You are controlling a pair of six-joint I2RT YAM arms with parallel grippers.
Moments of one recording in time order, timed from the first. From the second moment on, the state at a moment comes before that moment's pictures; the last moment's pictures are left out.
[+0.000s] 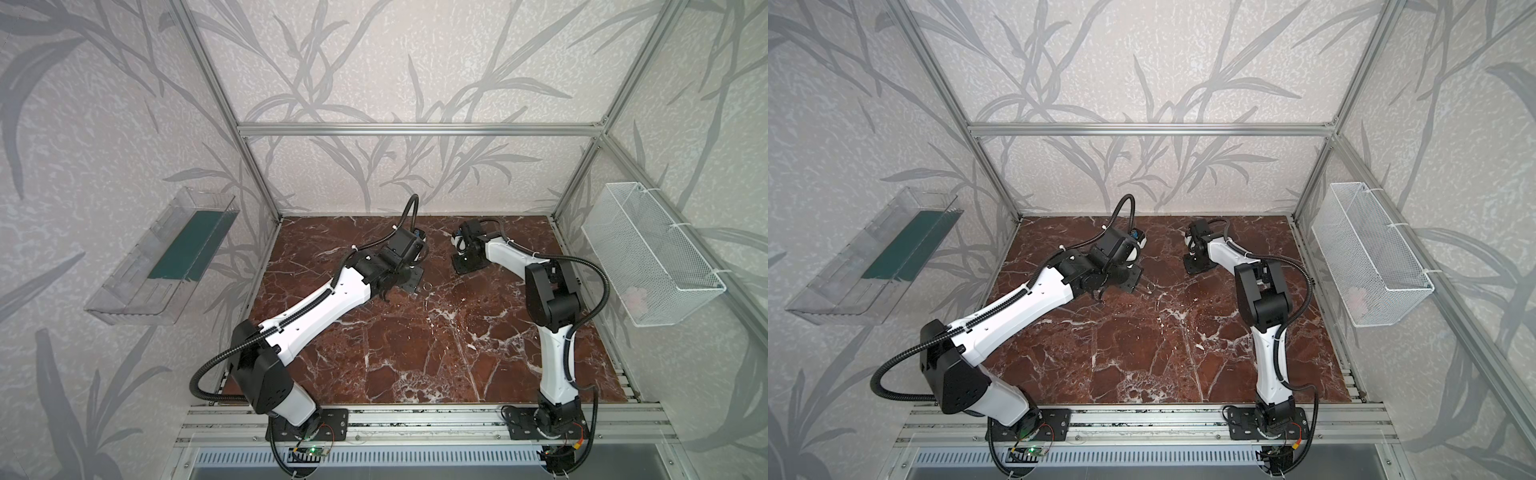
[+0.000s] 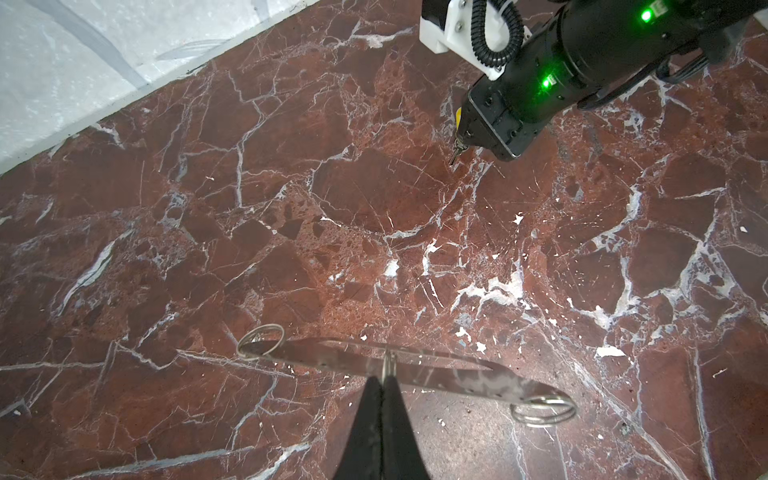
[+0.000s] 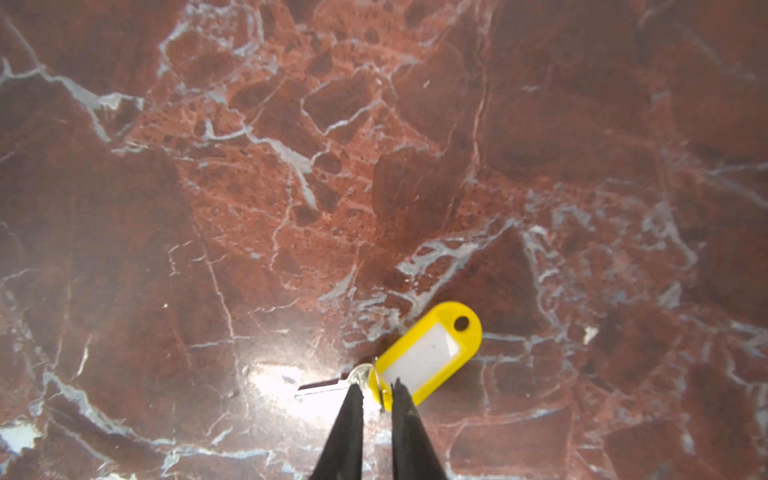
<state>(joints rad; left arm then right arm) -0.75 1.56 1.48 -0.82 -0.19 -0.18 0.31 2.17 1.64 -0.65 -0.09 0.05</state>
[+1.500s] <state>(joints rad) -0.75 1.56 1.48 -0.82 -0.19 -0.18 0.31 2.21 1.69 -0.70 -0.09 0.03</state>
